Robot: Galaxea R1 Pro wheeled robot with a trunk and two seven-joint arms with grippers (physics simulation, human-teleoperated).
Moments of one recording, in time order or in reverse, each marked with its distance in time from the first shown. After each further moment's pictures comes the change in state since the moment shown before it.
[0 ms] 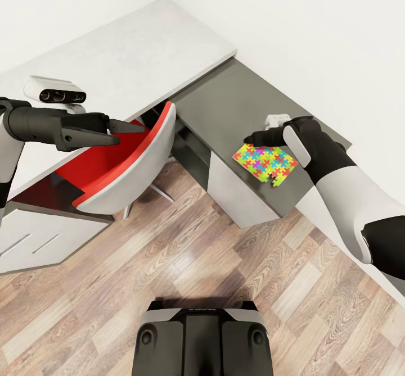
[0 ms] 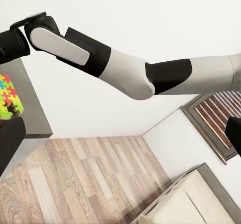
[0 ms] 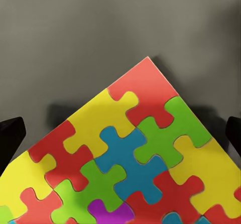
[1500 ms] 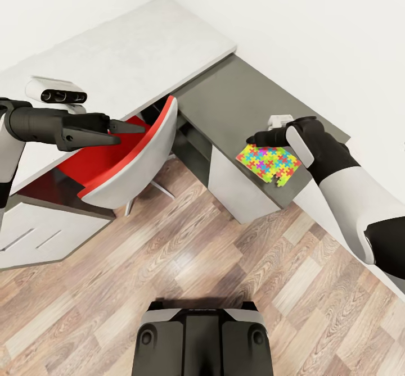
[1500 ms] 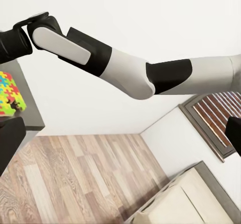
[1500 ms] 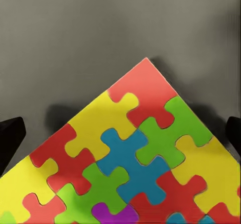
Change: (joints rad) left arm 0.000 -0.002 -0.001 0.006 -0.001 0.000 0.000; right arm 0.003 -0.016 -0.001 -0.002 -0.002 0.000 0.004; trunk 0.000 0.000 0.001
